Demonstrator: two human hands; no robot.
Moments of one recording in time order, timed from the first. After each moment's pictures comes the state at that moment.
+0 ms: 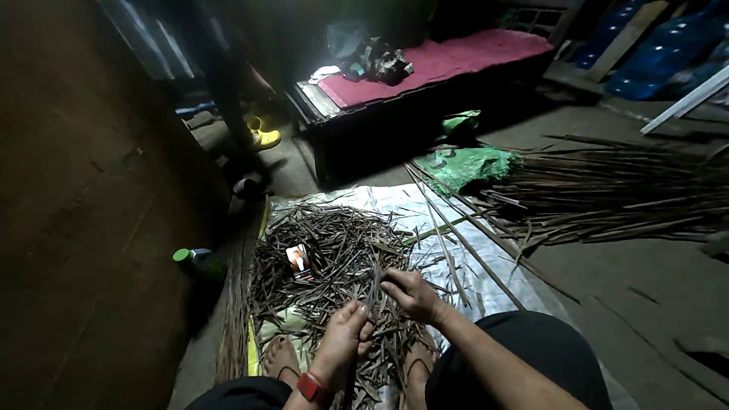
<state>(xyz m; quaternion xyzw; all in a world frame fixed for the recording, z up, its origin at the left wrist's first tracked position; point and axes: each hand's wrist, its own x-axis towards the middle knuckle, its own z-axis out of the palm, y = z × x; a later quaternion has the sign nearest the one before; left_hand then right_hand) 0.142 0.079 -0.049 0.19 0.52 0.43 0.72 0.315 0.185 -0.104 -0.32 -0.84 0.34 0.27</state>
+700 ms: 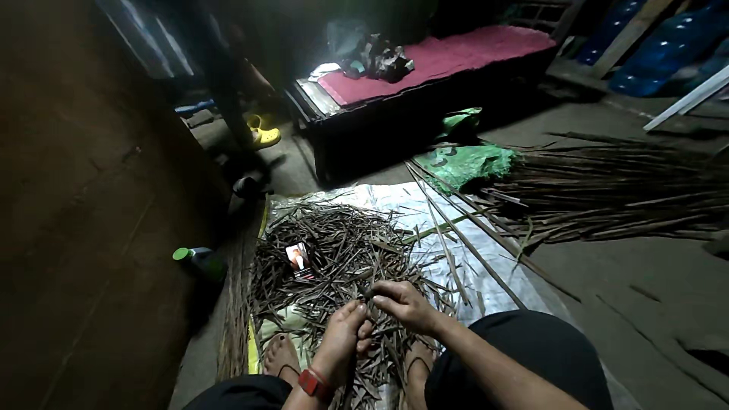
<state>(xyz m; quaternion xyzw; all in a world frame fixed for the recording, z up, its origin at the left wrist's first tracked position) 0.144 0.083 -0.054 0.16 0.52 0.42 0.73 0.308 0.169 -0.095 -0.29 -0.77 0.52 0.23</state>
